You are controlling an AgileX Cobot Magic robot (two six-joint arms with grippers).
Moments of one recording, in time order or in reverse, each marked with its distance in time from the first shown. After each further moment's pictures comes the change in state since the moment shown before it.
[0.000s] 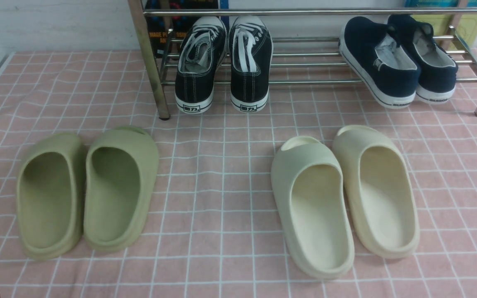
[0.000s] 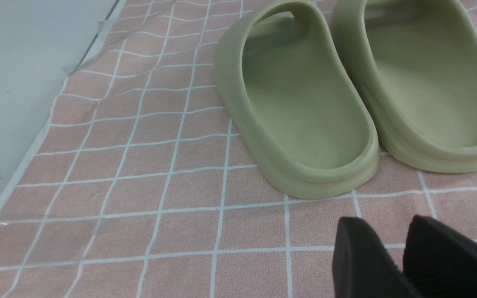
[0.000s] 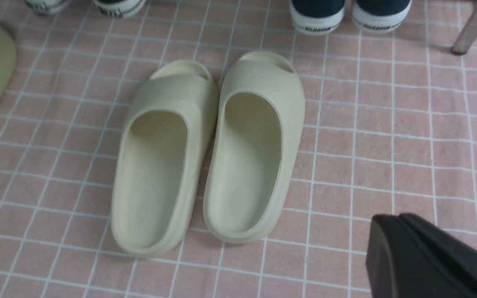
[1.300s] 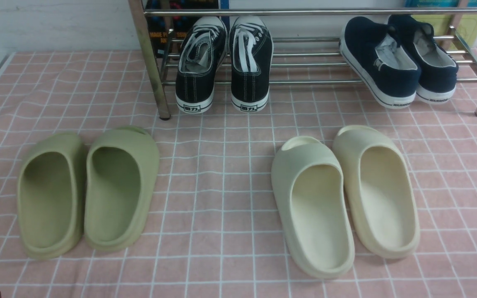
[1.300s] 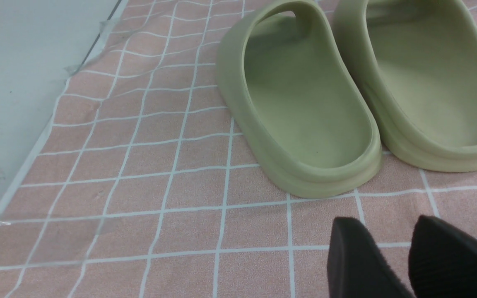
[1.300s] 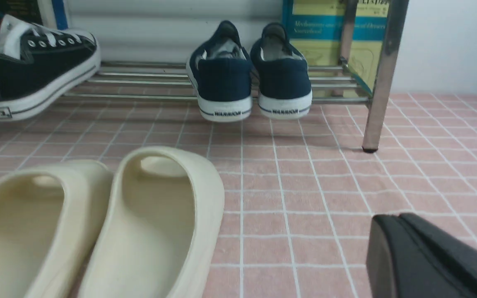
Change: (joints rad) right arm 0.000 -0.599 1.035 -0.104 -0.971 0.025; left arm 0.000 0.000 0.000 0.004 0.001 0.000
